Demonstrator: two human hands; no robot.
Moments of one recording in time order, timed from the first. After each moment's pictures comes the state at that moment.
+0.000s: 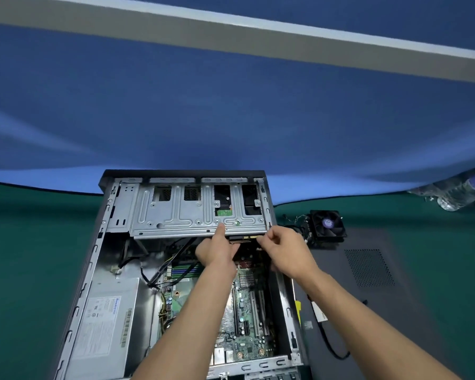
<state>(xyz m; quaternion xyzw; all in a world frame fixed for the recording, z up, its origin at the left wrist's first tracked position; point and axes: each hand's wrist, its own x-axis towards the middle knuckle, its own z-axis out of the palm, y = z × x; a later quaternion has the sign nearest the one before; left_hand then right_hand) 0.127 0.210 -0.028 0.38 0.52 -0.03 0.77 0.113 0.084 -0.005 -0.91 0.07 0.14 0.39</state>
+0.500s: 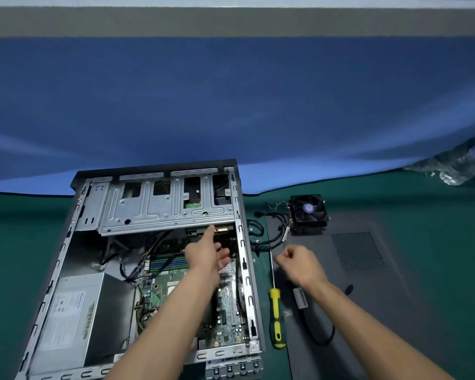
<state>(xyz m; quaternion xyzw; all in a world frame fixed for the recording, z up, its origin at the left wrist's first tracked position) 0.100 0.168 -0.018 0.53 0.46 -0.09 0.70 0.086 -0.014 -0.063 -0.89 0.16 0.21 0.36</state>
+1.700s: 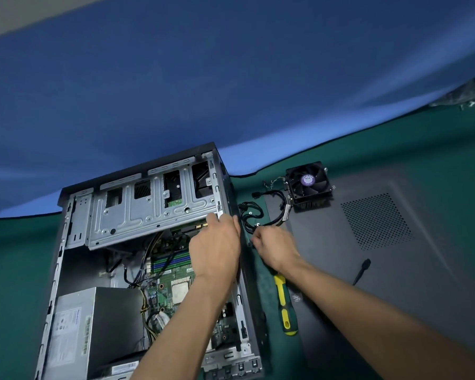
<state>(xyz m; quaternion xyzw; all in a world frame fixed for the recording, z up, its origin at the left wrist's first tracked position) 0.101 0.121 -0.019 1.00 0.01 -0.06 -0.07 0.112 0.012 -0.122 -0.94 -0.03 0.16 0.29</state>
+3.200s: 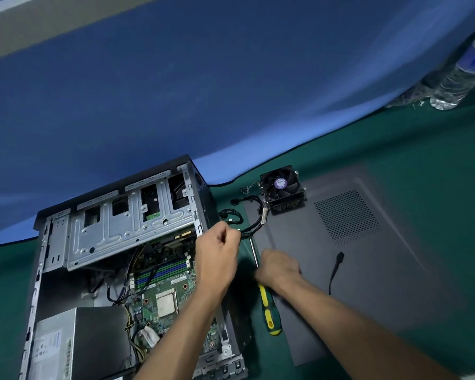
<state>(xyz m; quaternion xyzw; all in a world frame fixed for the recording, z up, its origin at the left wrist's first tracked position) 0.085 0.093 -0.024 0.87 0.06 -0.03 0.50 0.080 -0.011 -0.103 -0.90 0.12 0.37 0.21</state>
